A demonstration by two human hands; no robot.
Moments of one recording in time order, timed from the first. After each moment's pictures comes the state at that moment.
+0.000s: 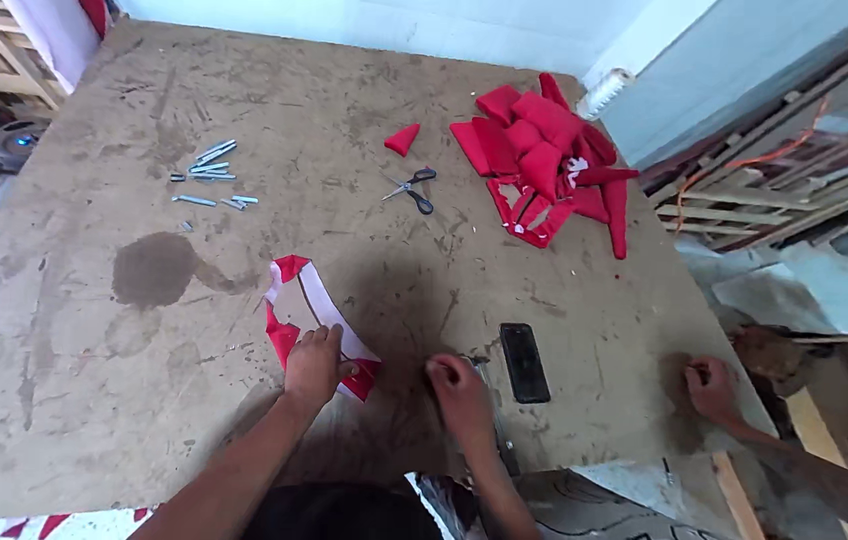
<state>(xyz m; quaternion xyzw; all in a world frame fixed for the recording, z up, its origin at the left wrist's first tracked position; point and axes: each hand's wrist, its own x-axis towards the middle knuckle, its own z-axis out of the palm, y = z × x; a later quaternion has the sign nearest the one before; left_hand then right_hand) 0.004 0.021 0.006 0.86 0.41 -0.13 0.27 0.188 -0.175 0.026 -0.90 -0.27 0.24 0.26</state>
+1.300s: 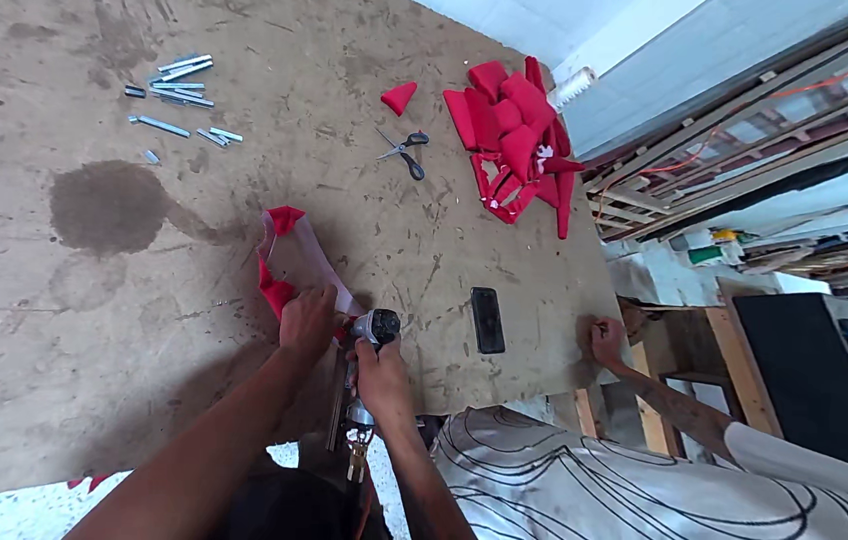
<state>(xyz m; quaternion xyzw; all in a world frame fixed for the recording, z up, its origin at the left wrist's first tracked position) -0.017 0.030 -0.013 0.89 0.37 -0.04 0.25 0.034 -0.094 0.072 -0.88 -0.07 0.38 0.29</state>
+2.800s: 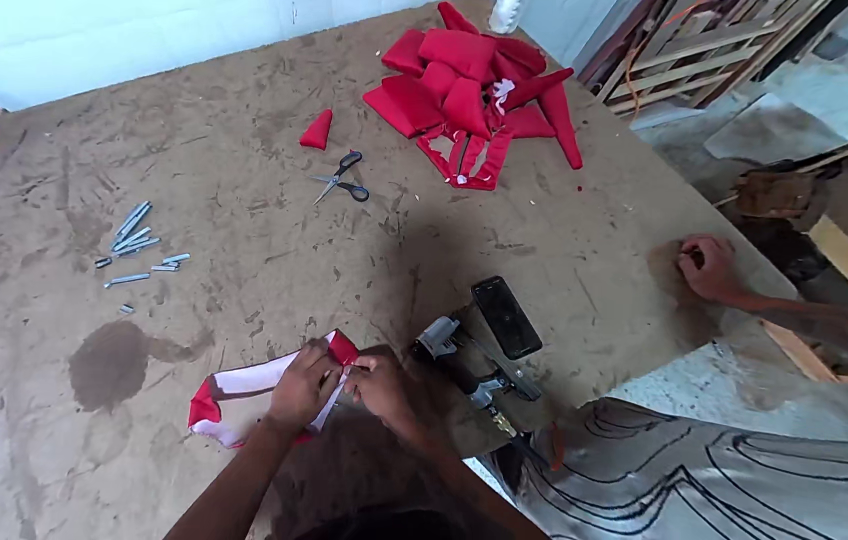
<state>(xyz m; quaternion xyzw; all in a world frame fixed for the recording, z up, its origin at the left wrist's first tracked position) 0.026 0.035 -0.069 0.95 0.13 0.12 0.27 0.158 -0.107 -0.025 -0.72 -0.10 0.51 0.45</state>
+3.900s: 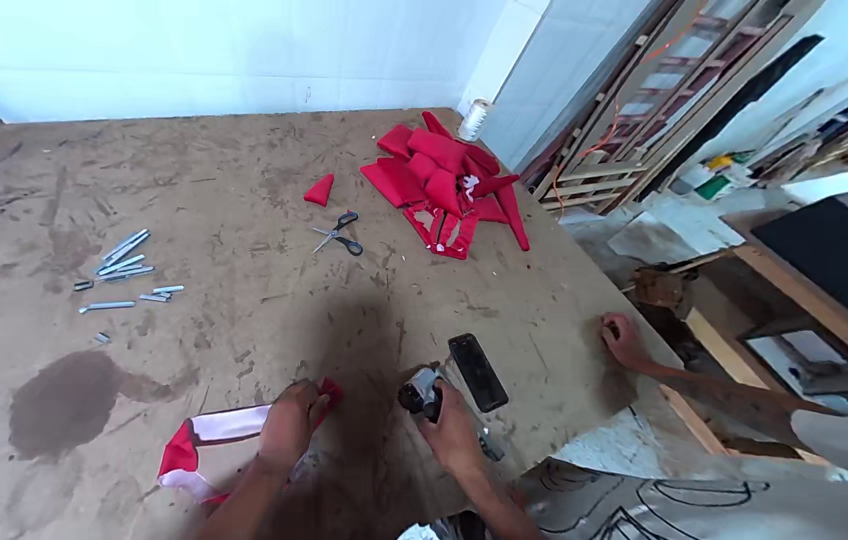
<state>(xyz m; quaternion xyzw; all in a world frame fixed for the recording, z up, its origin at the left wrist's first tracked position) 0.041 0.047 -0.053 0.91 0.28 0.02 0.30 0.227 -0.202 0.017 -0.95 -0.17 0.20 0.19</state>
